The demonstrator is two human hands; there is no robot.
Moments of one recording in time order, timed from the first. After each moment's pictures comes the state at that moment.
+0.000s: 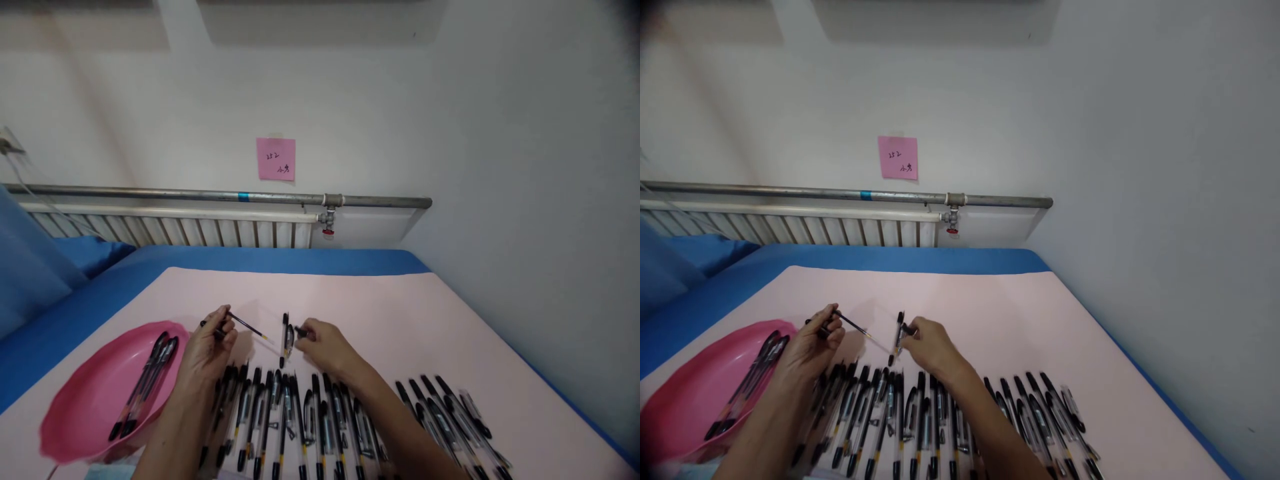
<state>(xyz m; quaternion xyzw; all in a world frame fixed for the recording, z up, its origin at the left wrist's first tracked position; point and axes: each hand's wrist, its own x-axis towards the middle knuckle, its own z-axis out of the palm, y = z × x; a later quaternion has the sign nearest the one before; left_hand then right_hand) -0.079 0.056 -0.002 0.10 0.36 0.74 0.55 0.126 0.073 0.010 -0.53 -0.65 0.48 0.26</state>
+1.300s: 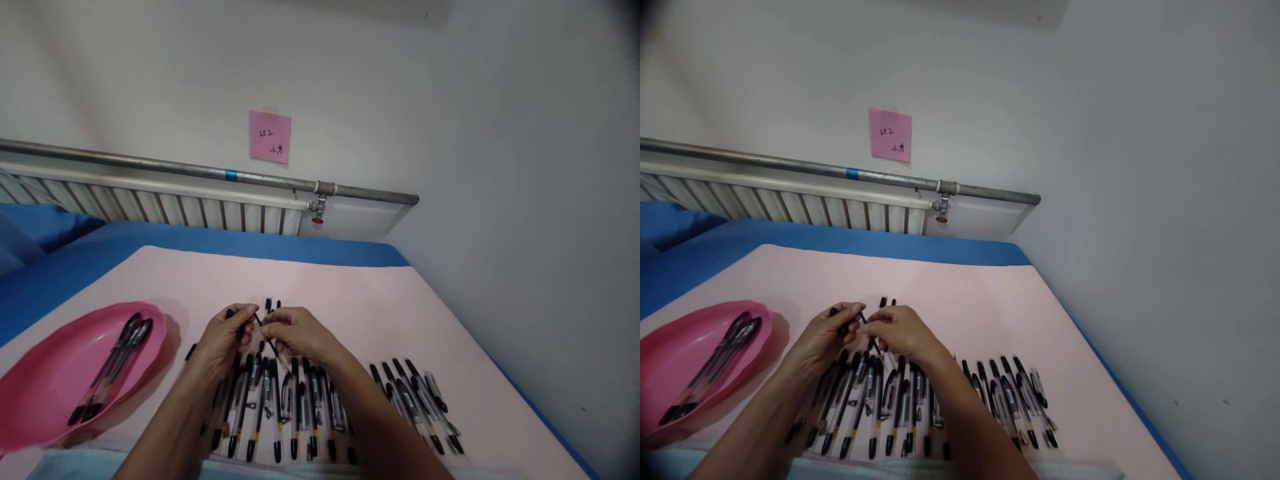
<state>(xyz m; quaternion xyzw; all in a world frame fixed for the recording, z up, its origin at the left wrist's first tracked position) -0.032 0.045 -0.010 0.25 0.46 0.60 0.60 0.117 0.072 0.012 -0.44 -0.62 0.60 0.23</state>
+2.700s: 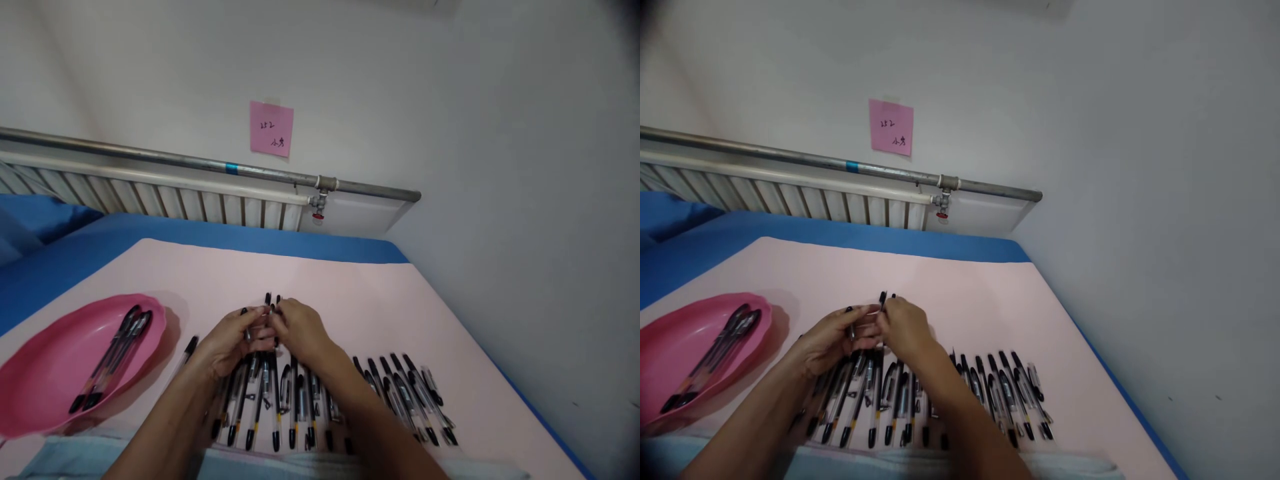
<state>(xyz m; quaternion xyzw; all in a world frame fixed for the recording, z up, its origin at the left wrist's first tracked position) -0.027 0.037 -0.002 0.22 0.46 0.49 0.71 0.121 0.069 0.000 -0.49 -0.85 0.14 0.14</state>
